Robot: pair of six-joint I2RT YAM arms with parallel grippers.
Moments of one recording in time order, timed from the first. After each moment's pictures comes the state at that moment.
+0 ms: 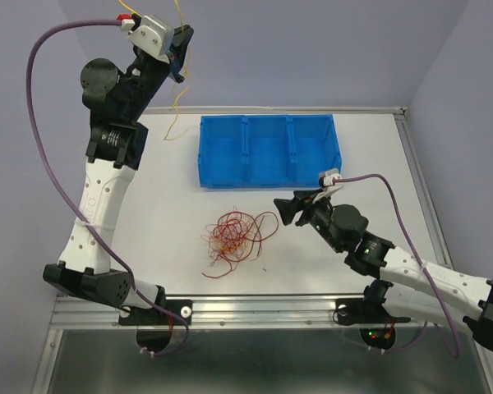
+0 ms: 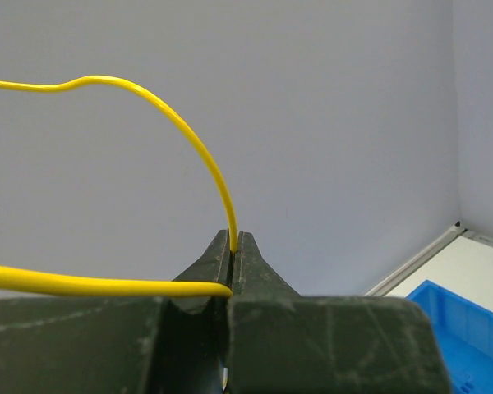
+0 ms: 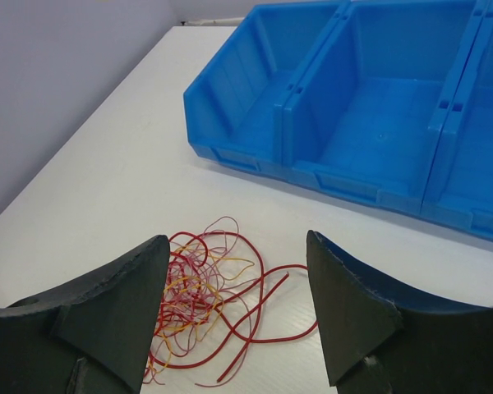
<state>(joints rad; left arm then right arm) -0.25 1.41 1.81 0.06 0.37 0.16 0.93 0.90 0.54 0.31 0.38 0.35</state>
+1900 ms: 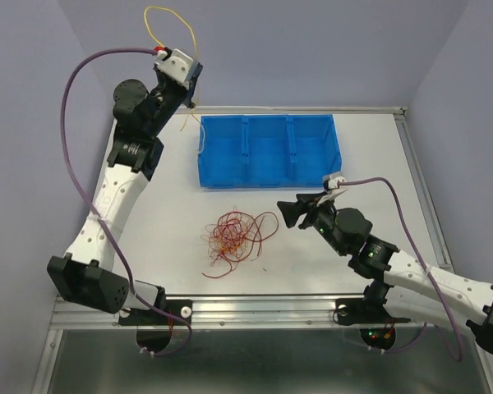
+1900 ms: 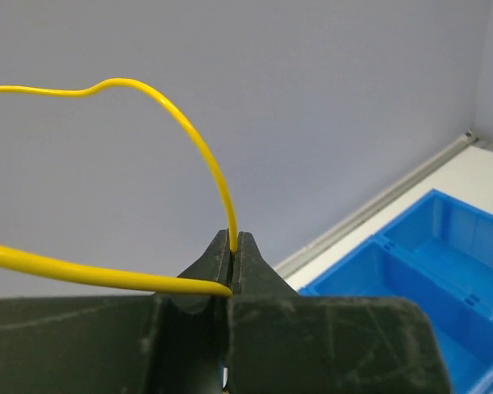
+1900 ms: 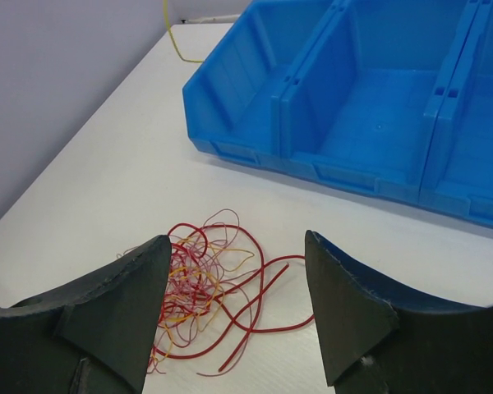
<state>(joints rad) -0.28 1.41 1.49 0.12 0.31 0.24 0.93 0.85 0.51 0.29 0.38 0.37</state>
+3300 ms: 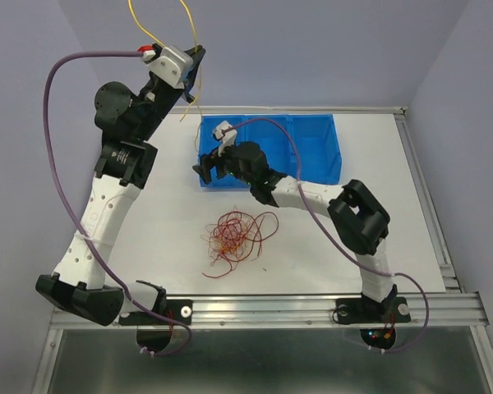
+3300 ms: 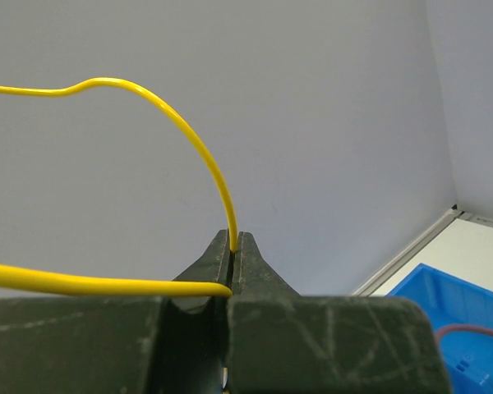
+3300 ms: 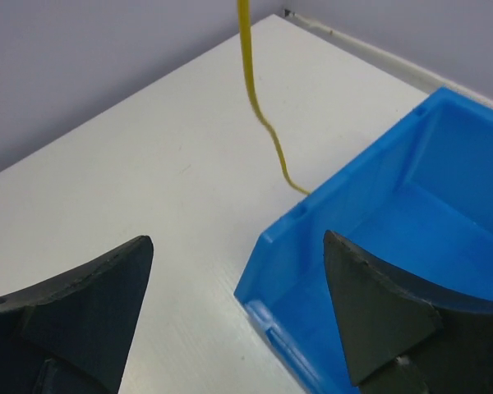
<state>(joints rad) -0.35 1.29 1.60 0.14 0.33 0.27 0.84 2.02 1.44 0.51 -0.09 0.10</state>
